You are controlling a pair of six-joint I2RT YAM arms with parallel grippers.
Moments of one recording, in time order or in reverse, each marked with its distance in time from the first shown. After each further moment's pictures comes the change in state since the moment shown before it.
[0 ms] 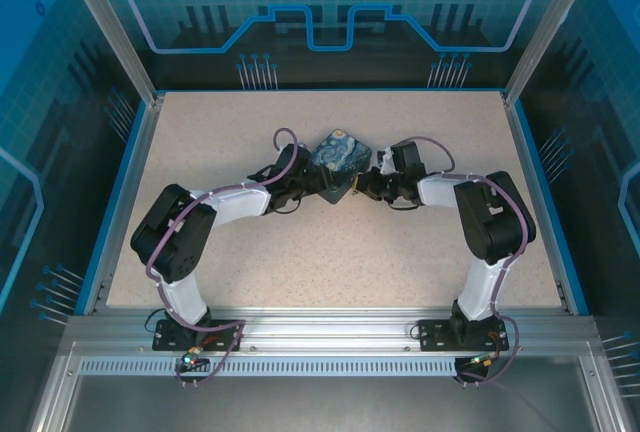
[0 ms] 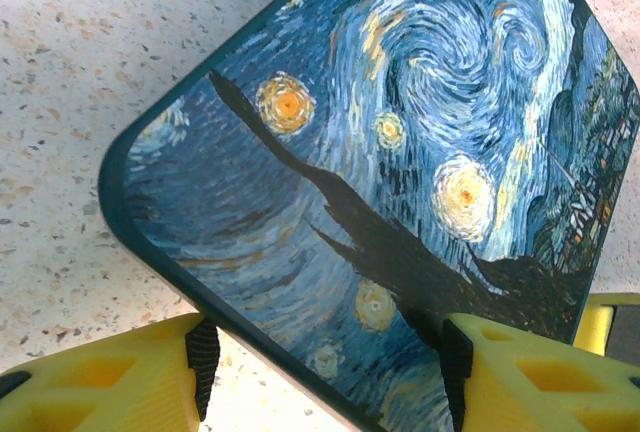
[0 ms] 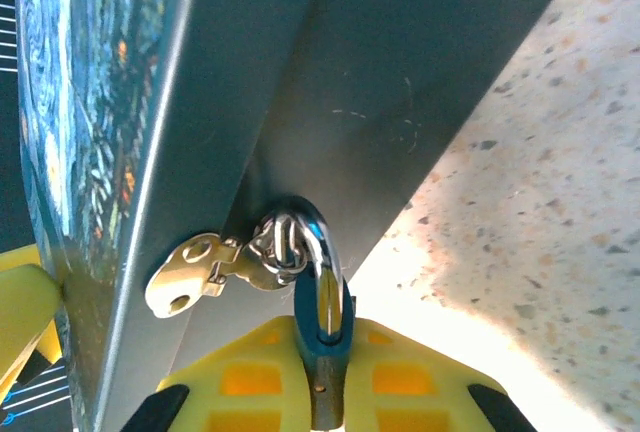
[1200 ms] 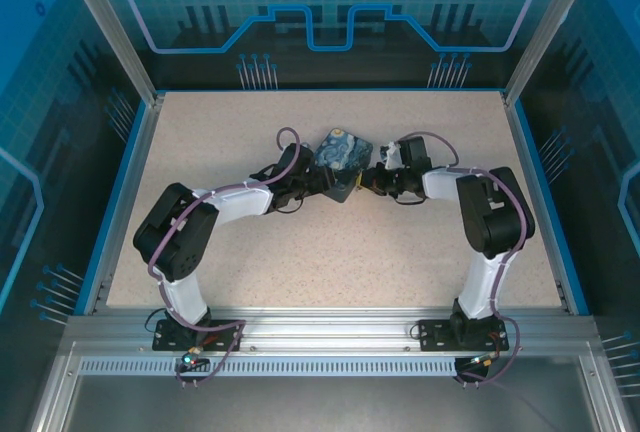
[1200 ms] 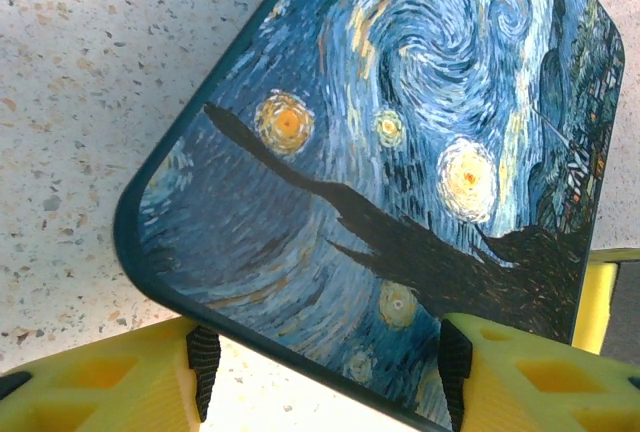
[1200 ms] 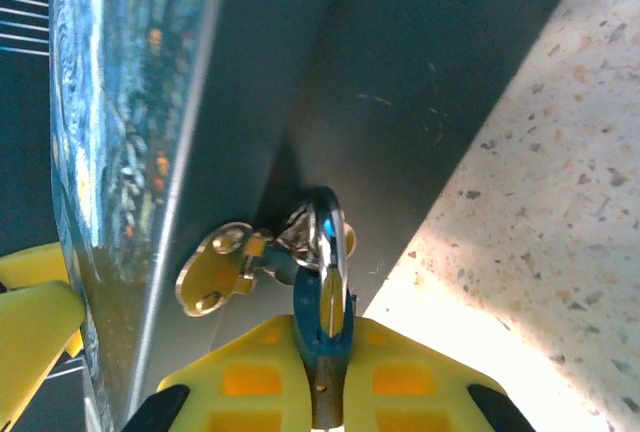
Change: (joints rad) left arm -0.006 0.015 0.021 -0.008 0.022 0.000; right arm -0.053 0.050 0.054 -0.017 -0.113 -0.064
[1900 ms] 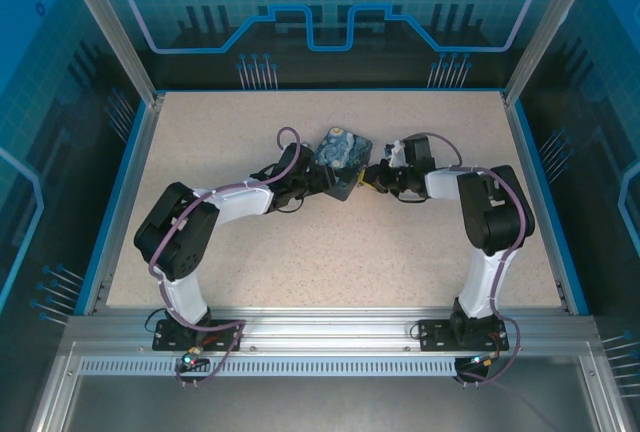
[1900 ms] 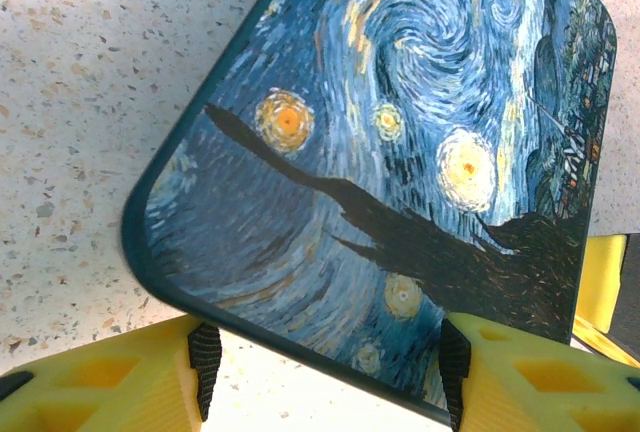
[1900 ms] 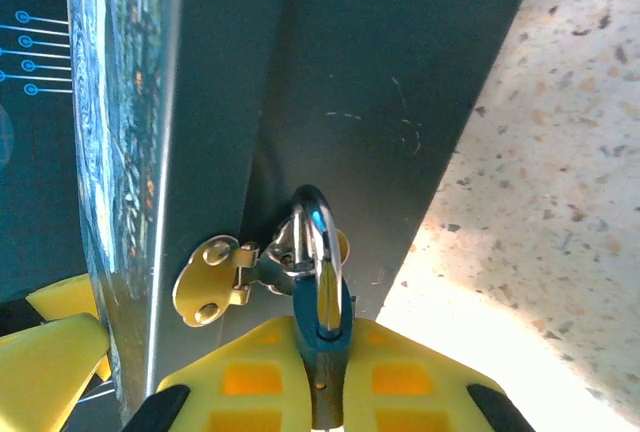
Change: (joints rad) left arm 0.001 0.006 0.004 0.007 0.000 0.000; right arm -0.037 0.011 -0.015 0.068 -0.023 0.069
